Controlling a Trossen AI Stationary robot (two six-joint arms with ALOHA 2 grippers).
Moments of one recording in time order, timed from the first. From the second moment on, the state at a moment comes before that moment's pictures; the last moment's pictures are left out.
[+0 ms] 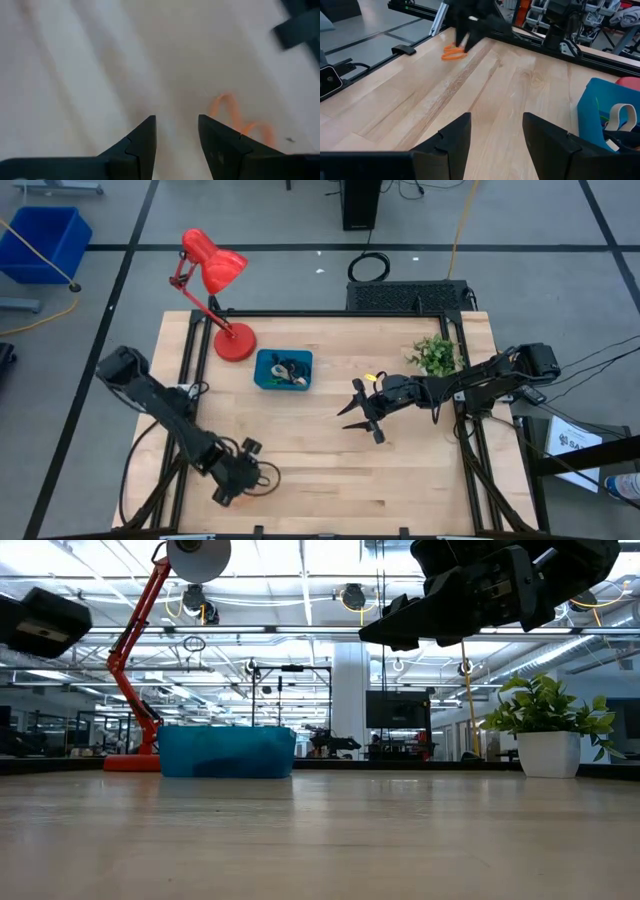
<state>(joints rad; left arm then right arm) -0.76 1.51 0.84 -0.47 -0.08 -0.27 0.07 1.44 0.58 0.53 -0.23 -0.22</state>
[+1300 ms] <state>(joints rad) -0.81 1.75 0.97 -0.56 0.00 -0.50 0.07 1.44 0.58 0.54 -0.23 -0.22</state>
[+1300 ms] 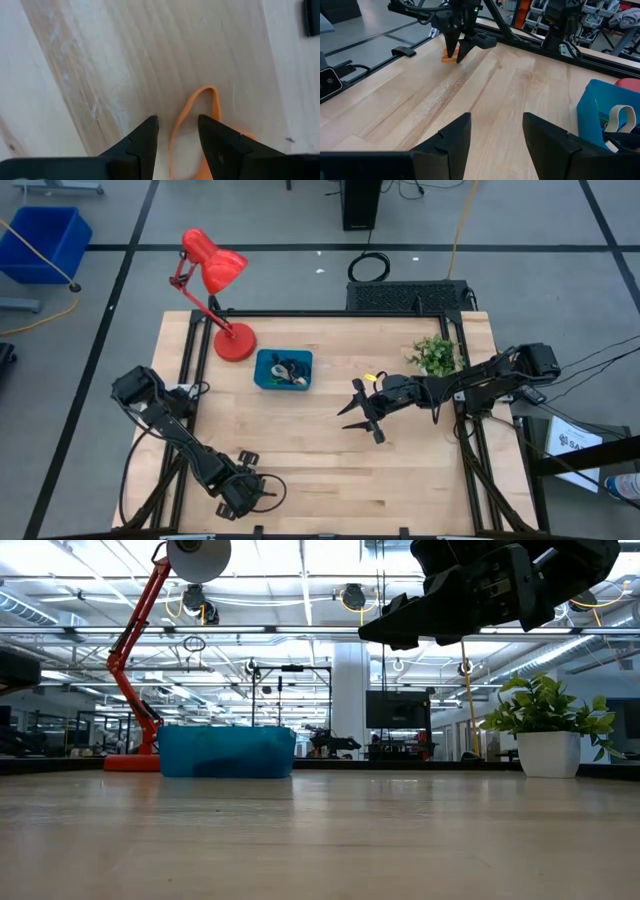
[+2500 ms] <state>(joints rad) -0.81 1.75 0.97 -0.53 0.00 -0.51 0.07 1.44 0.58 0.52 -0.23 -0.22</state>
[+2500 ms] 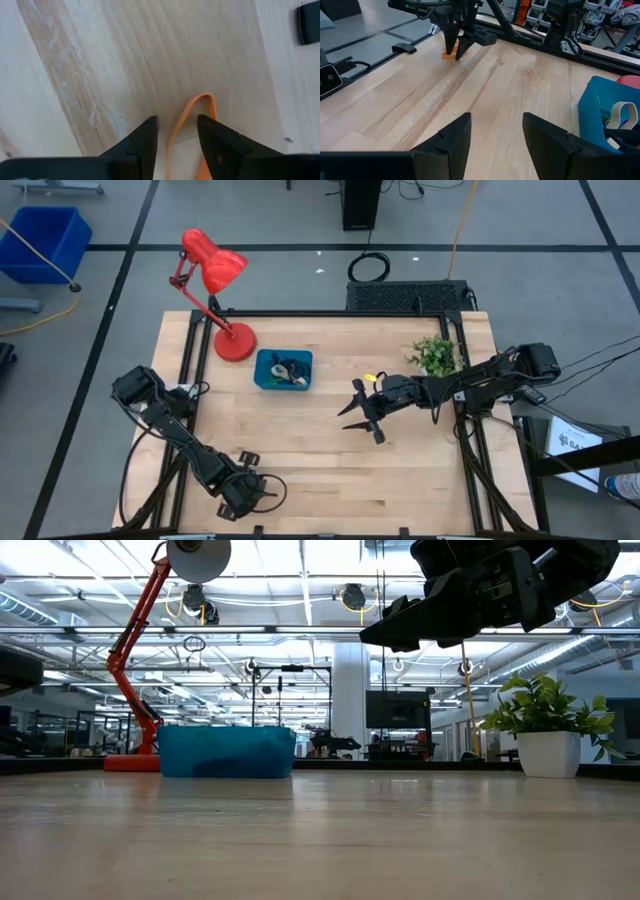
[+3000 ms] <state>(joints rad) -0.81 1.76 0.97 -0.52 0.00 -0.53 0.07 1.44 0.58 0.52 -0.23 -0.23</state>
